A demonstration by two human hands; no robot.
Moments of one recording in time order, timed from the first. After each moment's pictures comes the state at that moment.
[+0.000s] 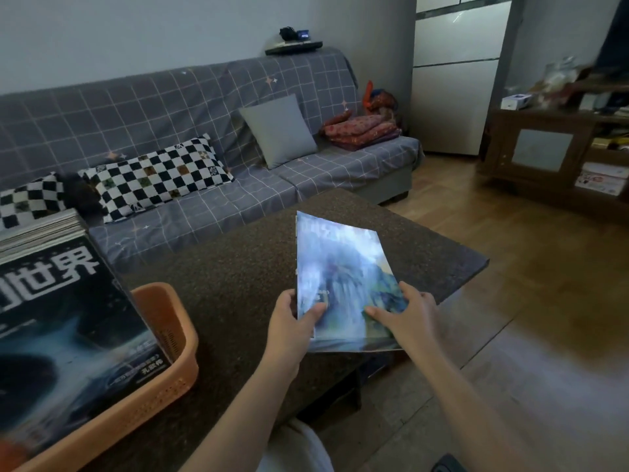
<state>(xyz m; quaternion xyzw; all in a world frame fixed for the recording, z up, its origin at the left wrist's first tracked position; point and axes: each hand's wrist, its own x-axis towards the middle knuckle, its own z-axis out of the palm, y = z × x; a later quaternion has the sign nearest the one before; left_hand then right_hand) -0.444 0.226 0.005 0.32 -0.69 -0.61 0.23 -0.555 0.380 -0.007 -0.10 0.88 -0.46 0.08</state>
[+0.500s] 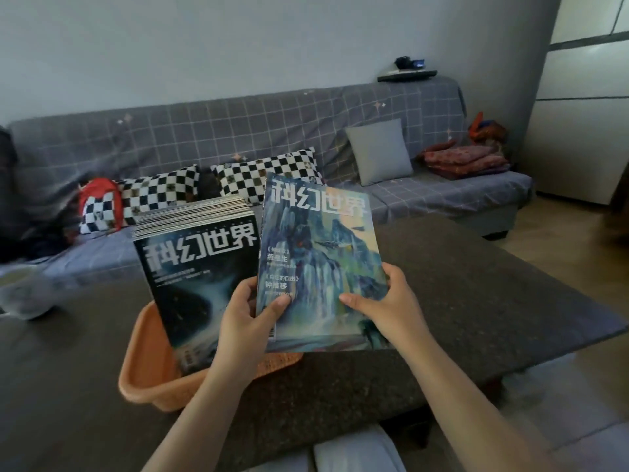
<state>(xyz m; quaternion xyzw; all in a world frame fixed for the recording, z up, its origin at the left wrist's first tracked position) -0.256 0.140 0.073 0.28 -0.66 -0.54 0.44 -0.435 0.249 0.077 -0.32 0.72 -0.58 0.20</state>
